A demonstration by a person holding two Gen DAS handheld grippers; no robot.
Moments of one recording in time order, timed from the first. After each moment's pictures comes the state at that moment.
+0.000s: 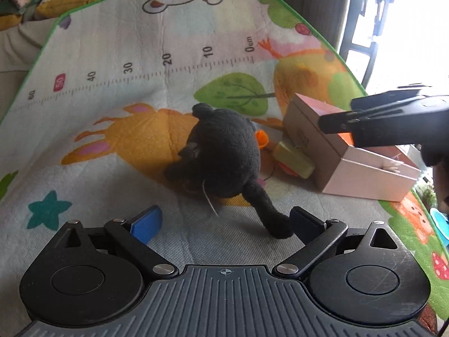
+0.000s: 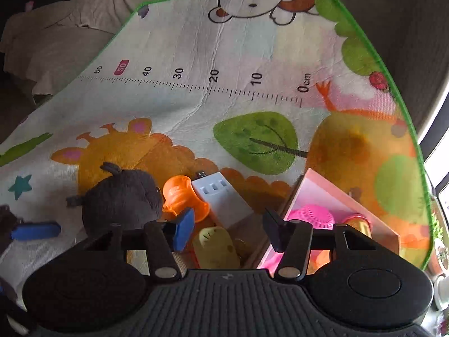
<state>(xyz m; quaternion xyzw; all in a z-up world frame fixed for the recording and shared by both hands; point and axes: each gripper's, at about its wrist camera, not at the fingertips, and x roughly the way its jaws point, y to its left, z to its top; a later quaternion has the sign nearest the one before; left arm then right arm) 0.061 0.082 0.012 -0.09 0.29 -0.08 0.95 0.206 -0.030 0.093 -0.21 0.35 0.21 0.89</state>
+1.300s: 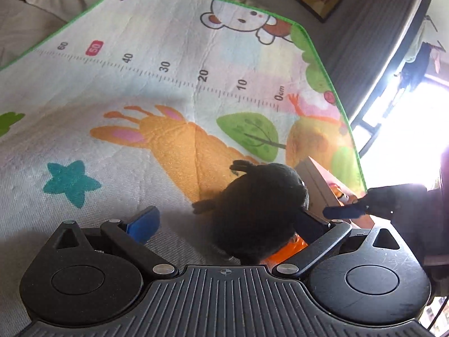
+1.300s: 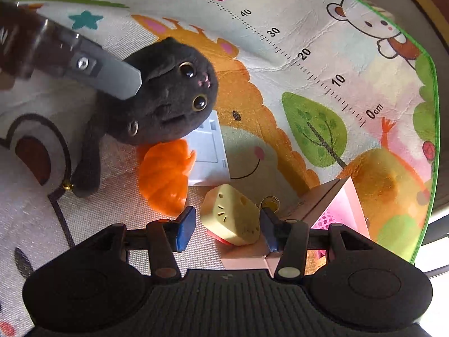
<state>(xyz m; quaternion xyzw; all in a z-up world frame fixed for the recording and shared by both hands) 0.053 0.136 0.003 -0.28 0.24 -0.06 0.93 0.131 -0.030 0.021 -0.49 0.29 0.28 0.78</state>
